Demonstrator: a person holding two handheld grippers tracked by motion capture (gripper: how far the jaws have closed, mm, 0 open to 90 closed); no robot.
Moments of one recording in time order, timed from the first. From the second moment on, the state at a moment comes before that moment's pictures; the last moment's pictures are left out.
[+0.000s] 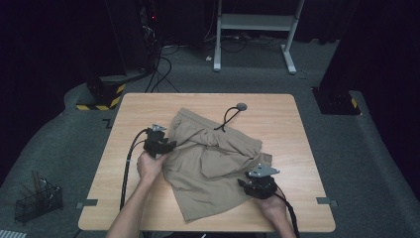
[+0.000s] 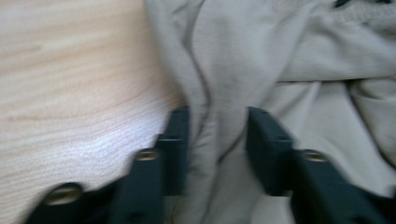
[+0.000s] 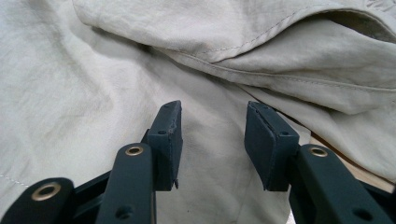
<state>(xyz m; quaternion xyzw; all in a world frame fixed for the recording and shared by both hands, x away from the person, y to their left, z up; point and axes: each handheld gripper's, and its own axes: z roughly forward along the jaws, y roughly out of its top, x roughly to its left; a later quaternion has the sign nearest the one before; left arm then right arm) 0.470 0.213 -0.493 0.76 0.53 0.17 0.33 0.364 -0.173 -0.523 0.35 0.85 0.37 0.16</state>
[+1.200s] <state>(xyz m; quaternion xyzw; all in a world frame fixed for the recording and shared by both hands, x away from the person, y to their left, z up) 0.418 0.191 -0.462 0.78 0.48 0.22 0.35 0.360 -0.167 -0.523 0.35 0.84 0.36 0.18</state>
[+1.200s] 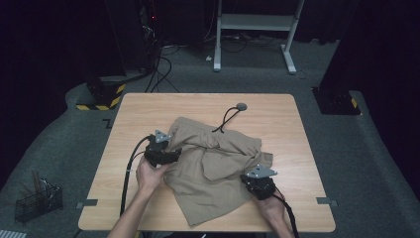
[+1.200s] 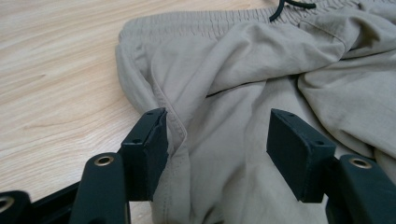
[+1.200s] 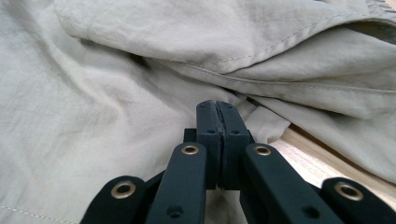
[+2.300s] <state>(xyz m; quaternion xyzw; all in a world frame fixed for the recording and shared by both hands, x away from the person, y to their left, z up) 0.398 0.173 -0.518 0.77 0.51 0.17 0.35 0.389 -0.157 -0.488 0.35 0.83 0.38 0.20</state>
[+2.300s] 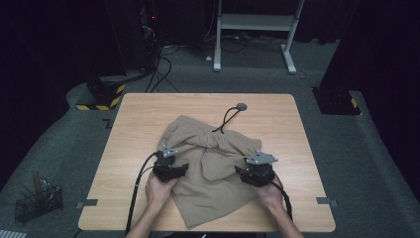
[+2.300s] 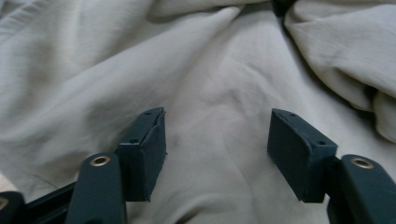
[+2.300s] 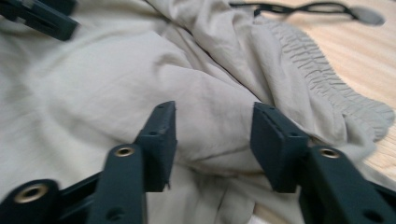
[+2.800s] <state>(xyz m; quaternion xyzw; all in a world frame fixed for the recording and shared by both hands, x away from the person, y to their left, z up) 0.406 0.188 -0.524 0.77 0.49 0.22 0.34 0.426 -0.170 -0.489 0.35 0.86 0.31 0.21</state>
